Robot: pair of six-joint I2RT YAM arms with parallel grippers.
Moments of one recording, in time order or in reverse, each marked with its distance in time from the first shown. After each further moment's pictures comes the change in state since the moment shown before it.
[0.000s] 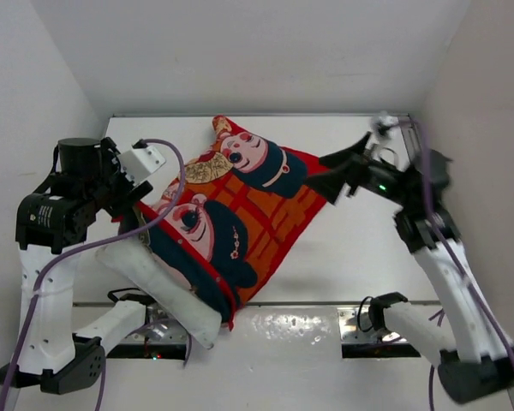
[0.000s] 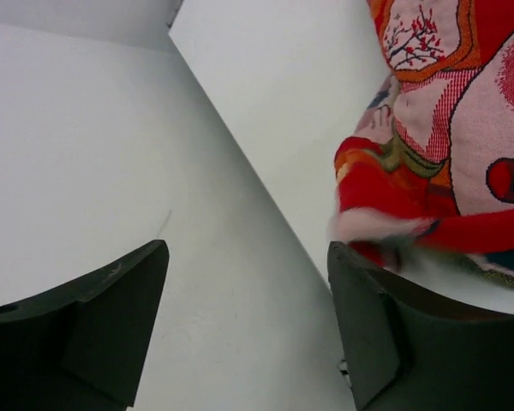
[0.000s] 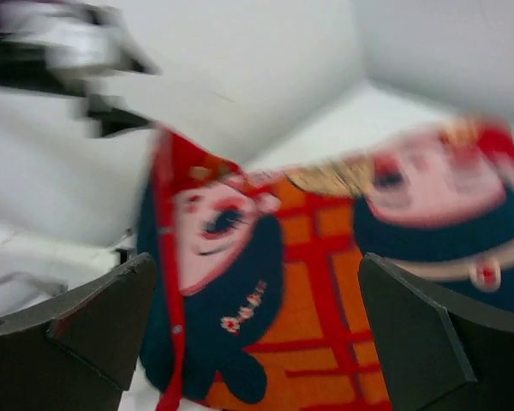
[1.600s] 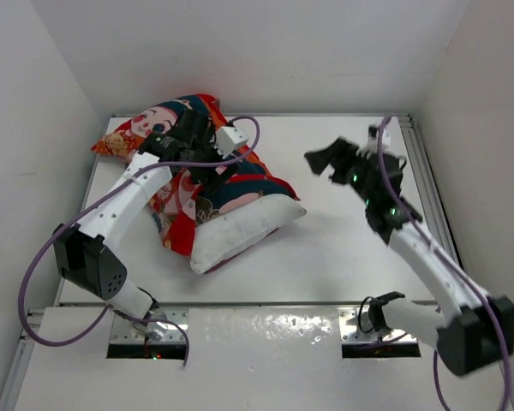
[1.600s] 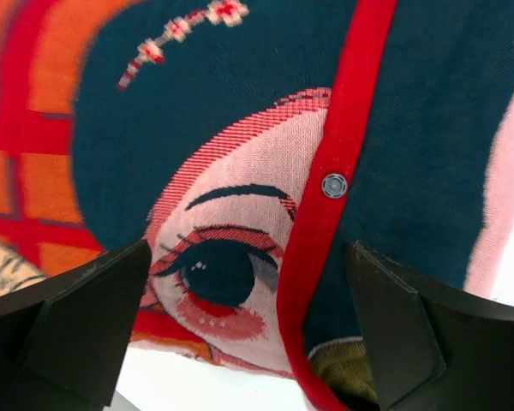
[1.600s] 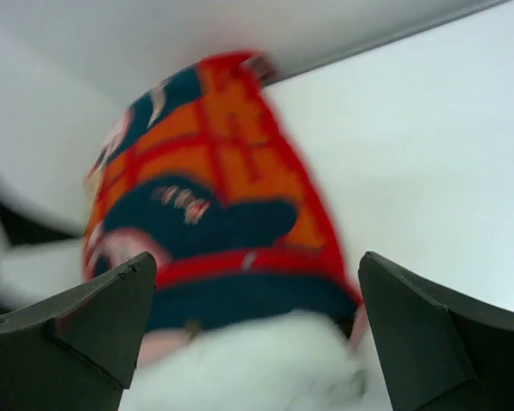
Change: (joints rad) left arm -0.315 0.510 -0.064 0.373 0.208 -0.361; right arm 0.039 0.323 -0.124 0.121 0.745 0.194
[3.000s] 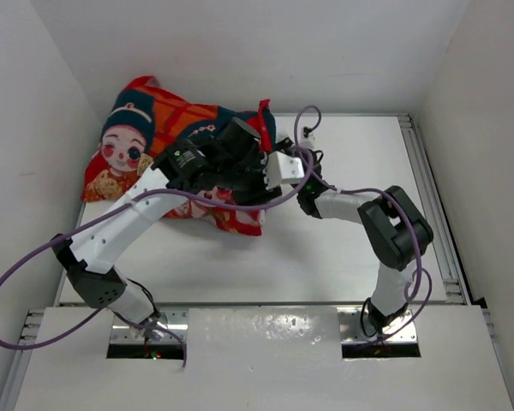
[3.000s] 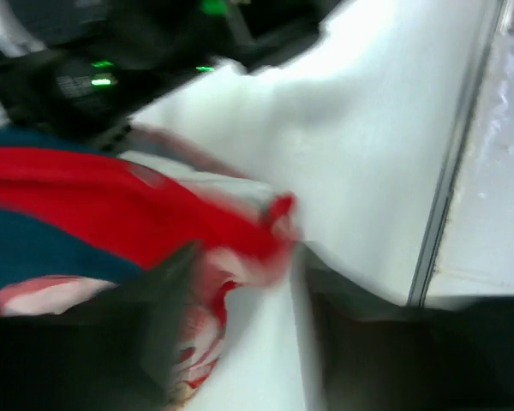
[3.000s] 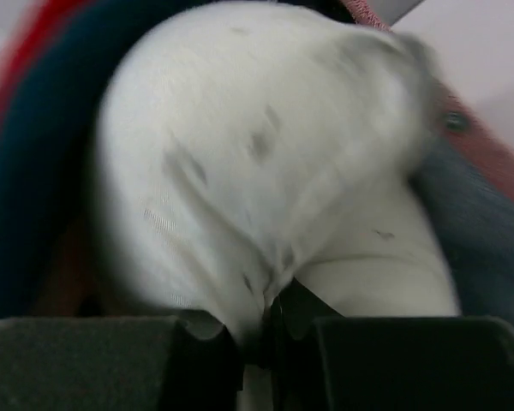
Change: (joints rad) left arm -0.432 0.007 0.325 -0.239 0.108 0.021; right arm 0.306 0.677 0.109 0.725 0.109 0.471
